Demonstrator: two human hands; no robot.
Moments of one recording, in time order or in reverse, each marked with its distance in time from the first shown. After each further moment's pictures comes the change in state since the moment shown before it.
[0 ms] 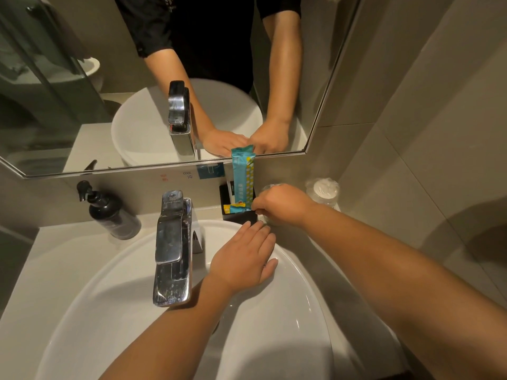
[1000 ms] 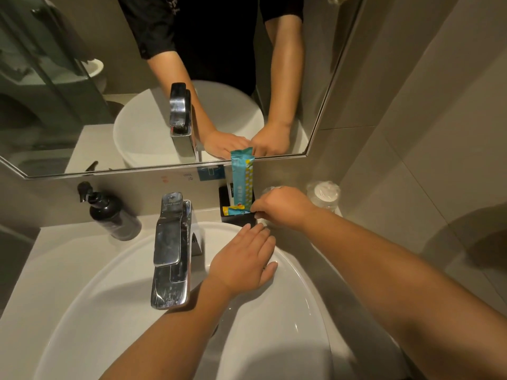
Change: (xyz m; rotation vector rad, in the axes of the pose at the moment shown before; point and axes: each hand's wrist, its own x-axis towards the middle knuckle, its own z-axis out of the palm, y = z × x) left_hand 0.001 0.000 -0.001 -0.017 -0.004 -0.006; right_hand -0.002 -0.001 0.000 -0.007 0.025 0.008
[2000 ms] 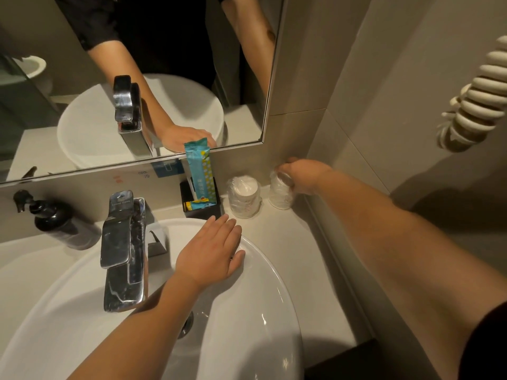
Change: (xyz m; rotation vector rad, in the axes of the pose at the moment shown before) left_hand 0.000 0.001 -0.007 0.023 -0.134 -0.041; right_hand -0.070 0.097 -0.012 0.074 -0.266 0.488
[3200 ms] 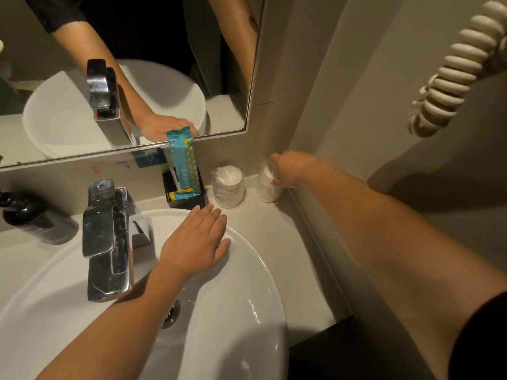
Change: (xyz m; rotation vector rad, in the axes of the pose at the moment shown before) left_hand 0.000 0.000 -0.004 -0.032 -0.027 -0.003; right_hand -0.021 -0.009 -0.006 -0.026 -0.010 0.147
